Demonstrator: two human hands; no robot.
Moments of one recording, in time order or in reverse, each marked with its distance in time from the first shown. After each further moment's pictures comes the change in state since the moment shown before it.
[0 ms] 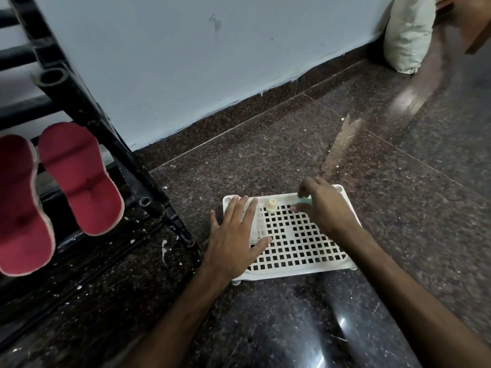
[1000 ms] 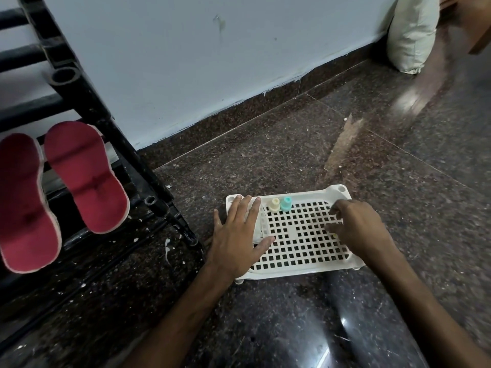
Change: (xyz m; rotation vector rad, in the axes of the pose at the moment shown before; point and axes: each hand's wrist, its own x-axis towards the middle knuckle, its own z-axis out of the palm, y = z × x) left_hand 0.000 0.000 0.000 0.009 -0.001 0.009; right_hand -0.033 0.035 -0.008 -0.237 -0.037 0.215
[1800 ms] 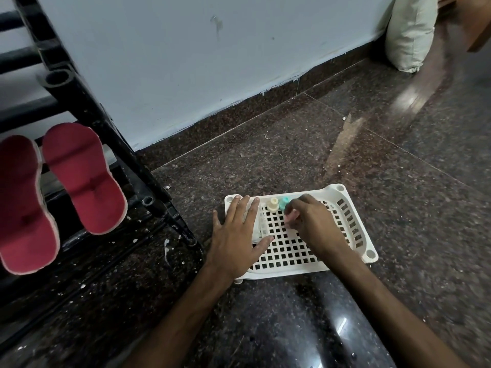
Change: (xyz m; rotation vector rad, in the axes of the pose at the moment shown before) left_hand -0.001 0.002 0.000 0.022 0.004 -0.010; right_hand -0.001 -0.055 0.025 0.313 0.056 -0.296
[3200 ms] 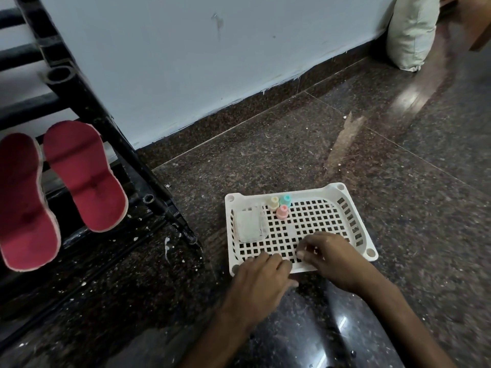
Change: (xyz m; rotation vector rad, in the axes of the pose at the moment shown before) left_hand -0.057 0.045 0.017 0.046 0.167 0.386; right_hand -0.053 0.020 -0.012 0.063 -0.290 0.010
